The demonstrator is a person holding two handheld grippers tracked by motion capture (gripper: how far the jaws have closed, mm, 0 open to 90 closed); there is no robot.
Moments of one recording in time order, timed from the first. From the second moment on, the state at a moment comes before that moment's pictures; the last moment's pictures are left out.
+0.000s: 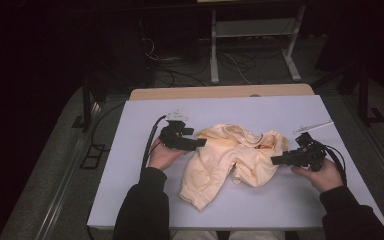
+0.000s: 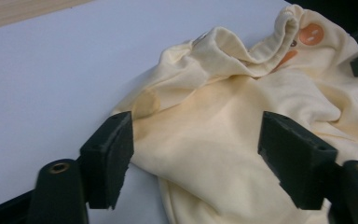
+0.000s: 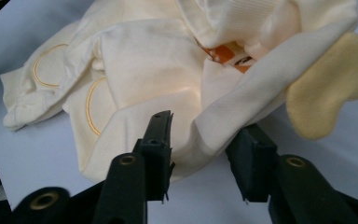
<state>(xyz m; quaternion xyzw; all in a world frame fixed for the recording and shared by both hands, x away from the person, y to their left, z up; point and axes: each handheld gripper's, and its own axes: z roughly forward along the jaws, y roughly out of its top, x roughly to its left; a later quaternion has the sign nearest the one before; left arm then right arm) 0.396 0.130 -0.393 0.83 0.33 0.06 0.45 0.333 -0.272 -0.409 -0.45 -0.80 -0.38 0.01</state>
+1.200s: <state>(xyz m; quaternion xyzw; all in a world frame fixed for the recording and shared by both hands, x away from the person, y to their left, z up) 0.454 0.118 -0.426 0.83 0.33 0.06 0.44 0.363 -0.300 -0.409 -0.54 -0.74 -0.40 -0.05</state>
